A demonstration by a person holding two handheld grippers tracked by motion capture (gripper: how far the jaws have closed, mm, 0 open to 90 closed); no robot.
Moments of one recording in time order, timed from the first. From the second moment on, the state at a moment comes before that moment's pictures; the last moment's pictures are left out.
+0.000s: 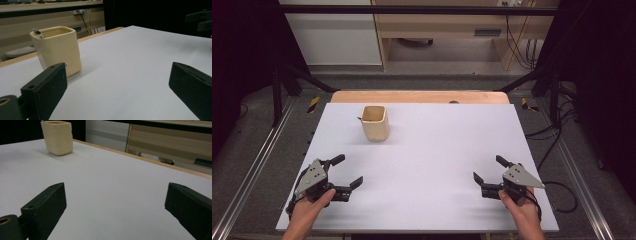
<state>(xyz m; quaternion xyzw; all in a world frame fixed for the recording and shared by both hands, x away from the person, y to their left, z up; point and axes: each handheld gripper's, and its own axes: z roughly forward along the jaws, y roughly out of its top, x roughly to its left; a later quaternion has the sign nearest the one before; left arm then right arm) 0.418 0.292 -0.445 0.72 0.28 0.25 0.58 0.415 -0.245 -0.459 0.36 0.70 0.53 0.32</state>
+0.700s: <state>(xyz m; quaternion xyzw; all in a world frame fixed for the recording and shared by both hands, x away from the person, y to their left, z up) 0.406 0.318 -0.452 0.70 0.29 0.28 0.59 0.413 -0.257 -0.458 0.37 0.69 0.53 0.33</state>
